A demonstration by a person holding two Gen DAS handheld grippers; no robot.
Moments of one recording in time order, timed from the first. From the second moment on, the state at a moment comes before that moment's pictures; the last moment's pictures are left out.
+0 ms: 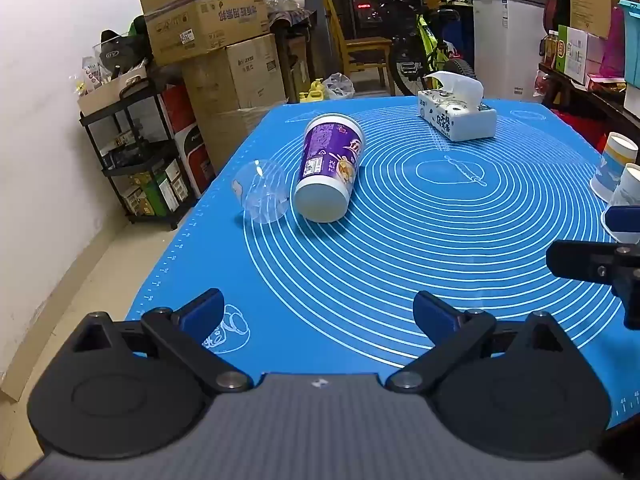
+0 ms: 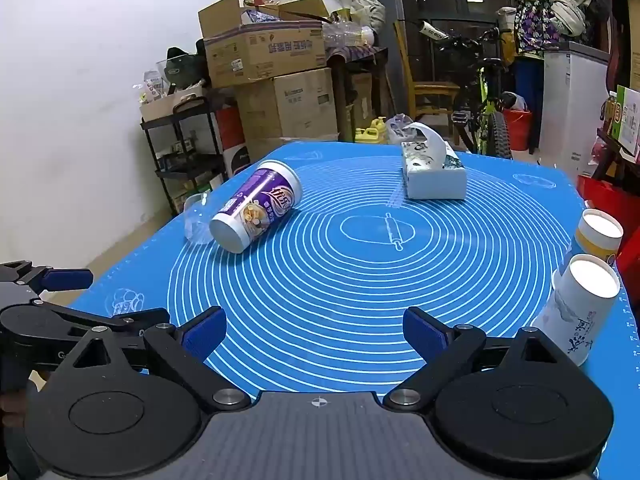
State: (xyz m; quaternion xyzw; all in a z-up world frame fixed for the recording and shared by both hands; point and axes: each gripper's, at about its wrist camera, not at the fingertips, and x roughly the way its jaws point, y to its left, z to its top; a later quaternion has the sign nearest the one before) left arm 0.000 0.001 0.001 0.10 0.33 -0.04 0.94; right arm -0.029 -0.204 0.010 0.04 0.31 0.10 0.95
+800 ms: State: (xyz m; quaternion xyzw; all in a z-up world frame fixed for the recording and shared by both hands) left arm -0.002 -0.007 0.001 0.11 0.32 -0.05 0.94; right arm -0.033 -0.208 0.013 0.04 0.30 0.09 0.95
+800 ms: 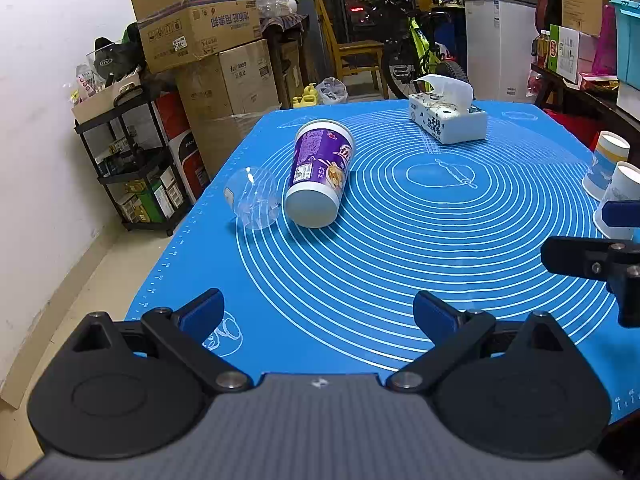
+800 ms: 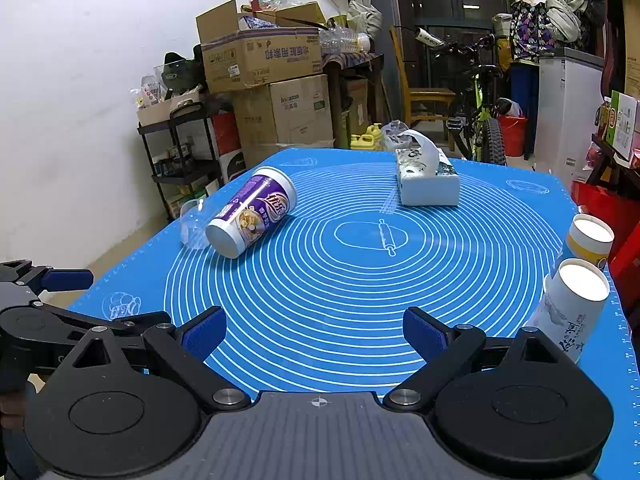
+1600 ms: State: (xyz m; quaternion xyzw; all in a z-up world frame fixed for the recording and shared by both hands) left arm -0.001 -0.007 0.002 0.11 0.33 -0.05 0.94; right arm -0.033 -0.207 0.013 0.04 0.30 0.09 0.95
